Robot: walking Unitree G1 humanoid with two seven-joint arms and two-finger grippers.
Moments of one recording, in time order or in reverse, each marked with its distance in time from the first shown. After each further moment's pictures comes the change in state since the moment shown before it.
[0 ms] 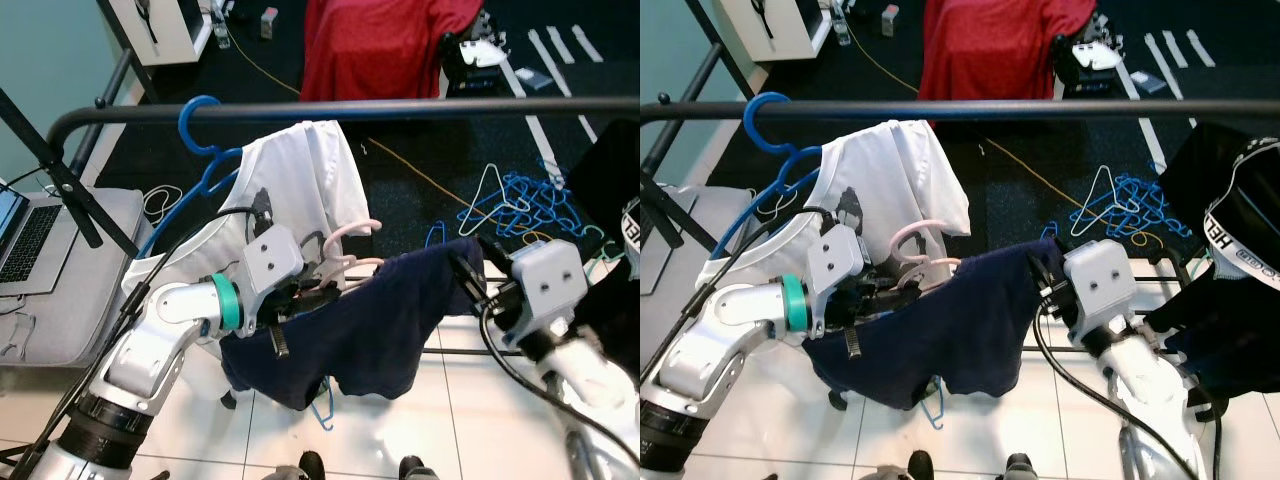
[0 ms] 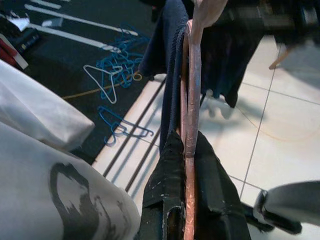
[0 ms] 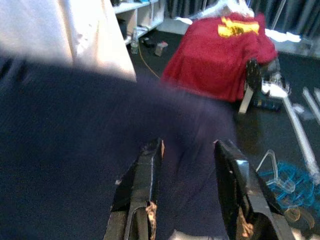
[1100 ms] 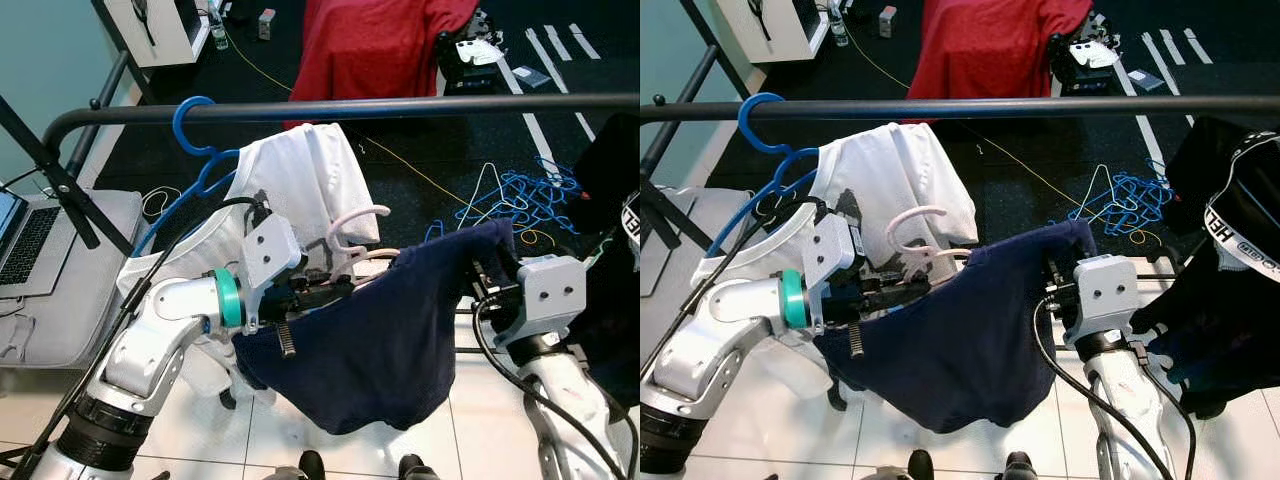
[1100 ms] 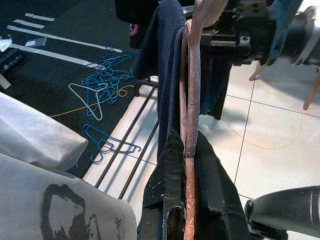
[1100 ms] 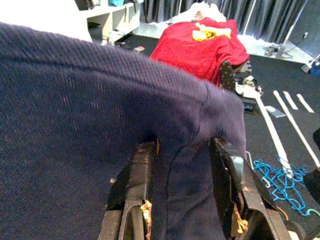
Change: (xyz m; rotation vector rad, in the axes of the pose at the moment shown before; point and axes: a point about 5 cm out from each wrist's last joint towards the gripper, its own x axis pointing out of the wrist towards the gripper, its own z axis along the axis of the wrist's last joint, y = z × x) left arm 0.000 -0.010 0.006 -0.001 -0.056 -0.088; right arm 0.017 -0.009 -0.004 -0.045 -0.042 -0.069
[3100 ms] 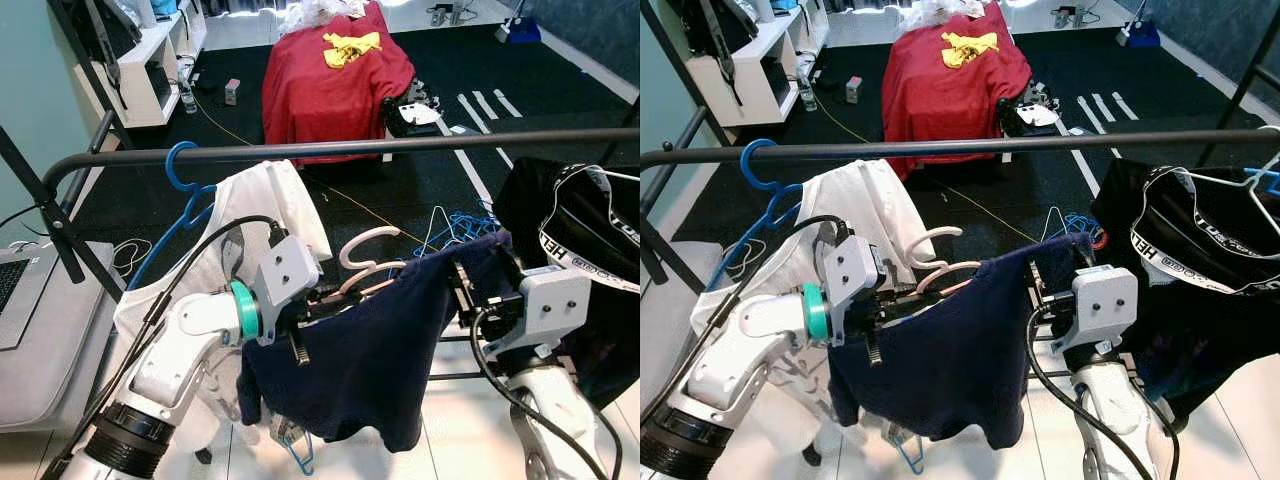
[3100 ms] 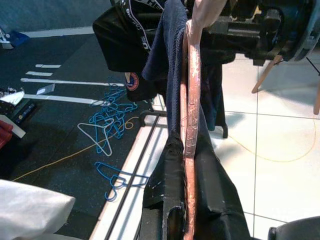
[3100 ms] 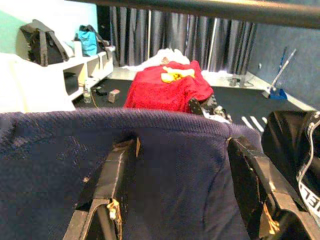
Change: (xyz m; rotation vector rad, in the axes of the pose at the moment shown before) left arm 0.016 -0.007 -0.018 0.016 -0.012 0.054; right arm -0.011 0.015 0.002 0.120 -0.032 -0.033
